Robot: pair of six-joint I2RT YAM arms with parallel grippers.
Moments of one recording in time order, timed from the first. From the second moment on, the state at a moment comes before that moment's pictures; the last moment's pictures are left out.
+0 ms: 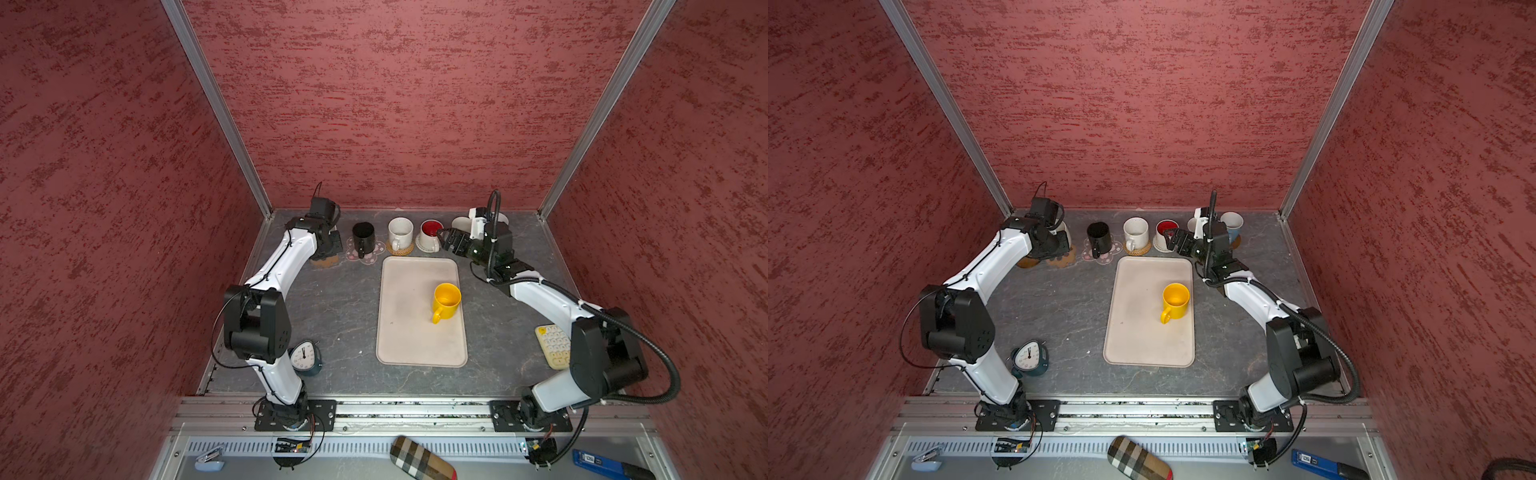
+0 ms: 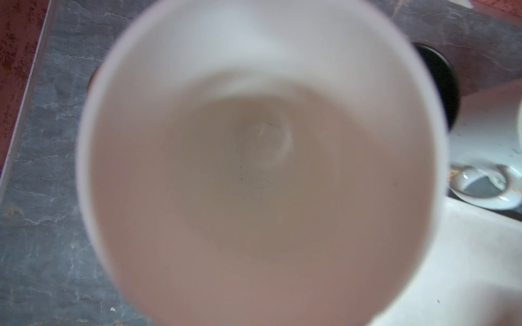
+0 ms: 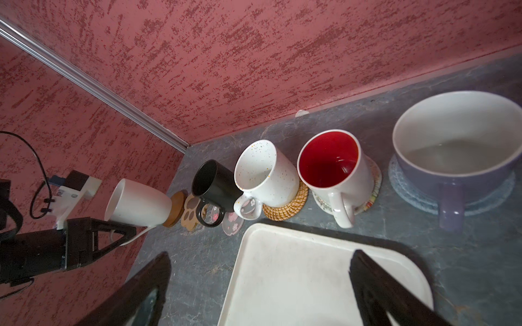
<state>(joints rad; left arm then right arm) -0.14 1.79 1.55 -0.88 -0.14 -0.40 0.30 1.57 1.03 0.21 -0.28 0.61</state>
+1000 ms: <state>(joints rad) -0.06 2.03 1.66 -0.78 -0.16 -0.39 0.30 1.78 1.16 0.27 -0.34 0.62</state>
